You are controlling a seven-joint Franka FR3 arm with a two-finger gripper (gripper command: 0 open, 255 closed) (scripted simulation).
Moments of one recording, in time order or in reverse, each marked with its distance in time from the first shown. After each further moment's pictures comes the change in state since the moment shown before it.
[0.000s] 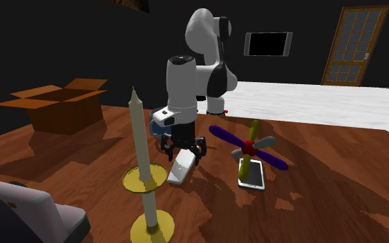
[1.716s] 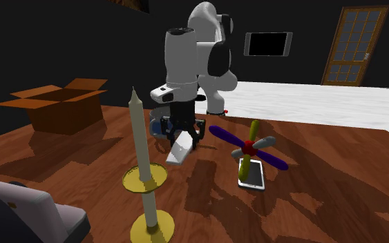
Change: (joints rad) arm -0.008 -0.076 0.013 0.074 0.032 -0.146 -0.021
